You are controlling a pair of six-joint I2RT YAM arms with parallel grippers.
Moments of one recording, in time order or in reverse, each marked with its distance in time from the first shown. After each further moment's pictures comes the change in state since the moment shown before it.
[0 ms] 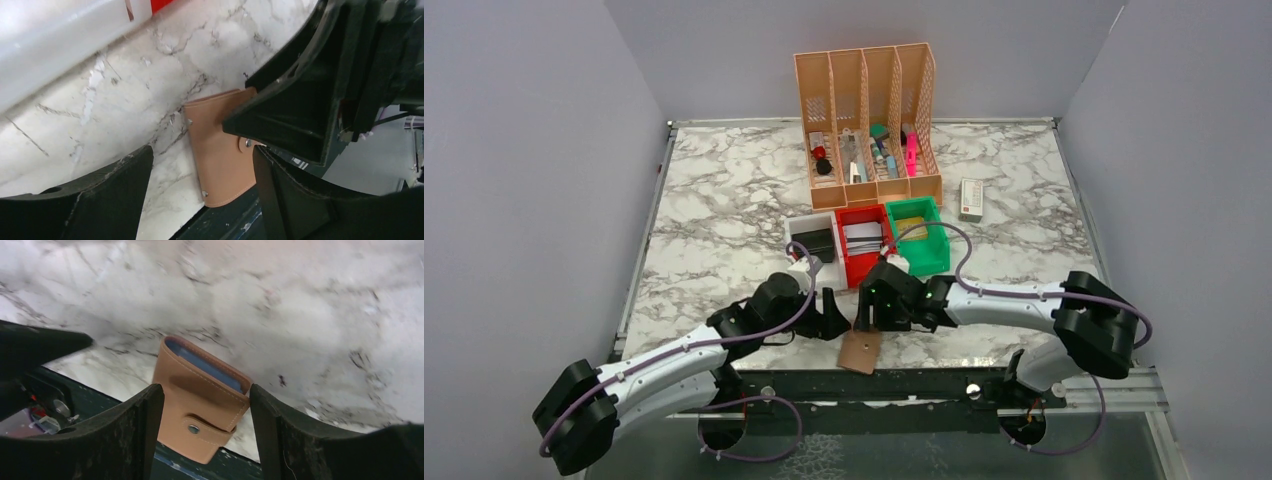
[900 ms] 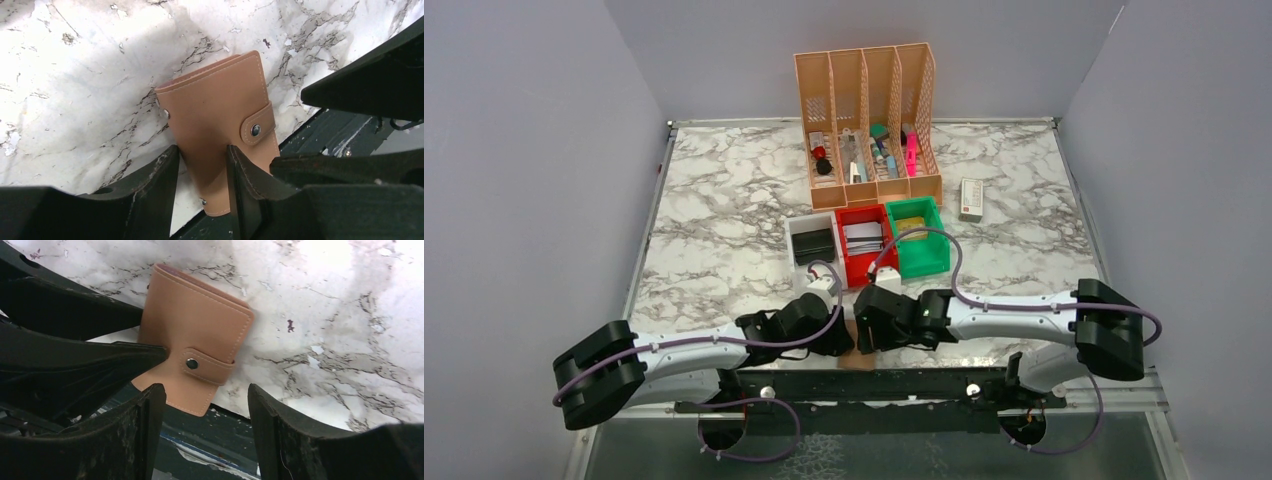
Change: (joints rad) left arm -0.250 0.208 -0.032 0.122 -0.191 -0.120; right arm 0.167 -0.039 0.092 -0.201 0.126 -0.048
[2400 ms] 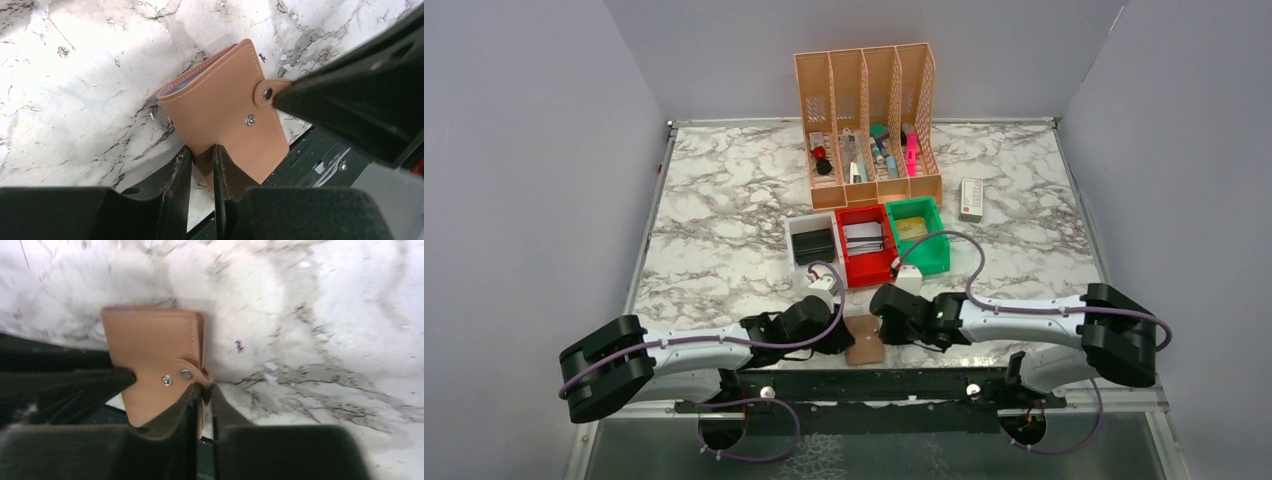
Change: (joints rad) left arm -0.027 0.052 -0.015 0.091 -0.051 -0.036; right arm -0.016 -0.004 -0.086 0.079 0.116 0.098
